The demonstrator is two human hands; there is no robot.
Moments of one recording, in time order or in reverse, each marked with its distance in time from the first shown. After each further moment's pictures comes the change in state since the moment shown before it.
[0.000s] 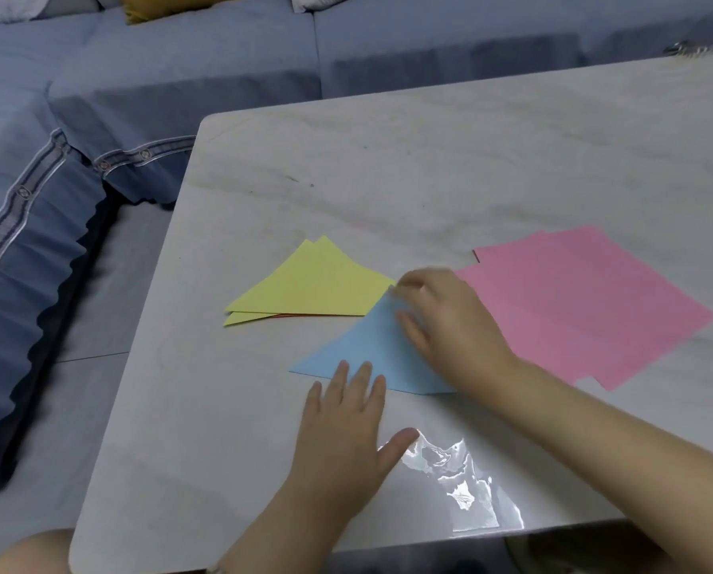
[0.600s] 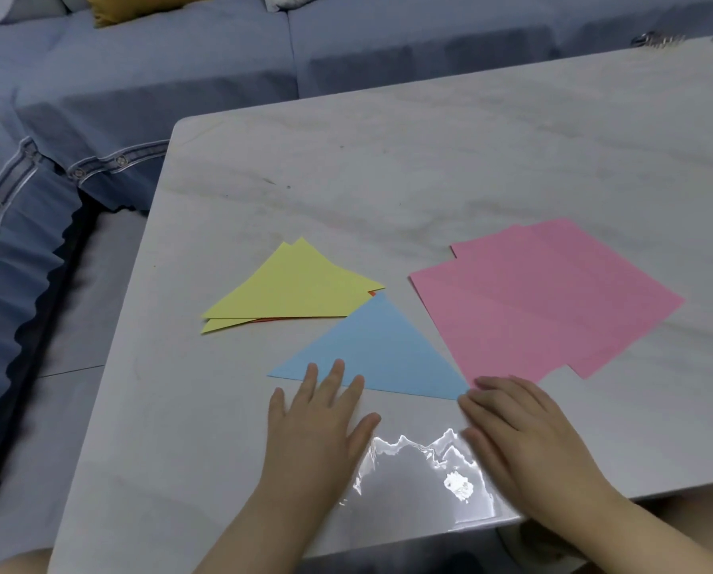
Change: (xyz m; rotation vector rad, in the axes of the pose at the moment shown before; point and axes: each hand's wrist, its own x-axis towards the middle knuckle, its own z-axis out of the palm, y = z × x) left_hand 0.000 -0.006 -0.006 0.085 0.036 0.007; right_hand -0.139 0.034 -0.016 -0.181 -0.044 -0.026
